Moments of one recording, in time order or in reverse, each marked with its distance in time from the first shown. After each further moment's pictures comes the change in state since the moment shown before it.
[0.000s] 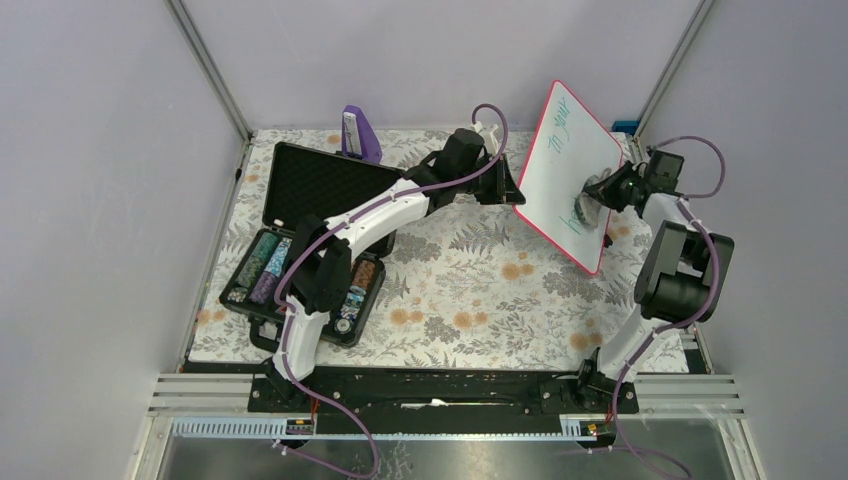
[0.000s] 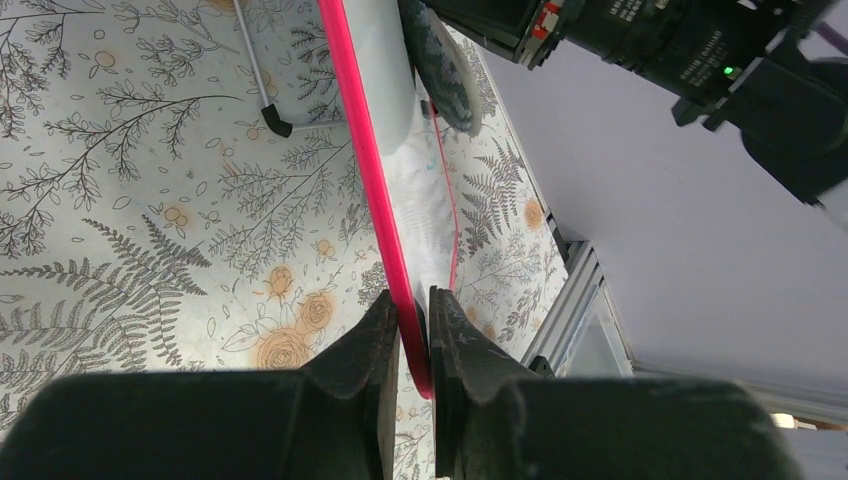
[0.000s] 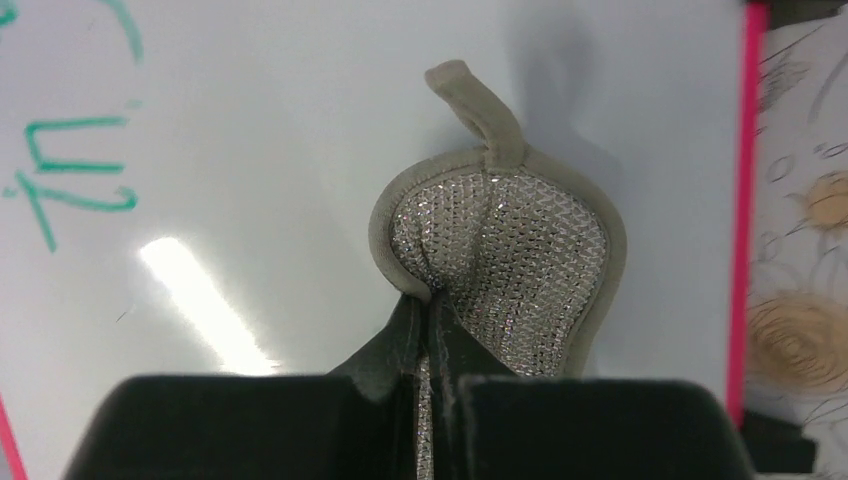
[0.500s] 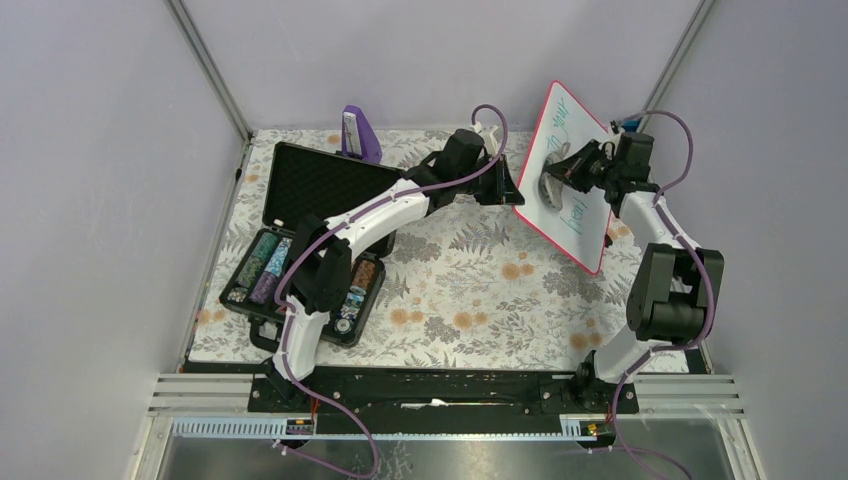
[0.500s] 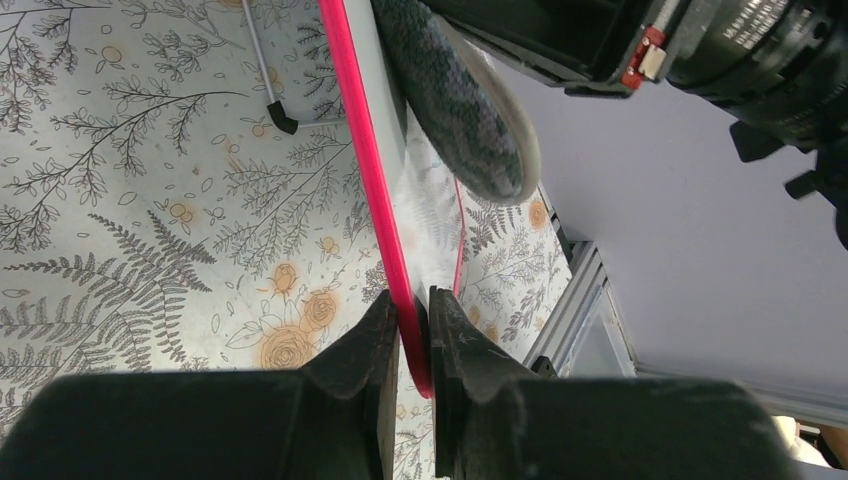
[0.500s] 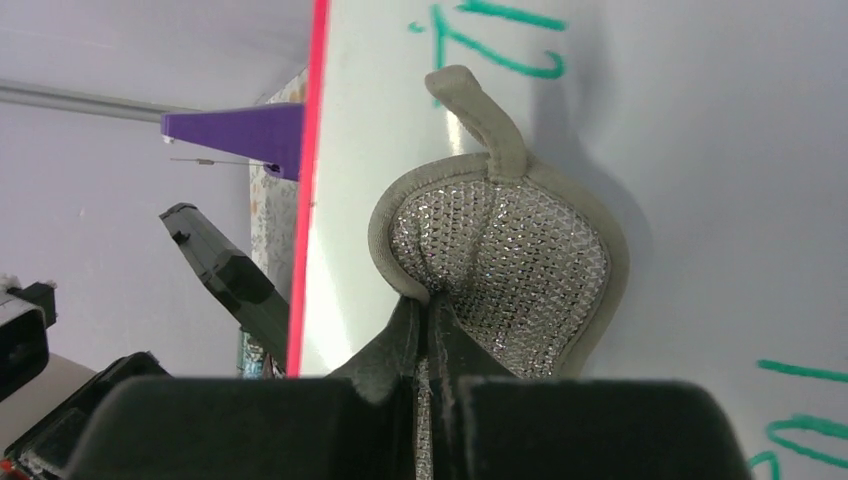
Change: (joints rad) left arm 0.000 0.000 0.000 -0.008 -0.001 0.000; right arm 0.227 -0.184 -0.019 0.051 -0.059 0.107
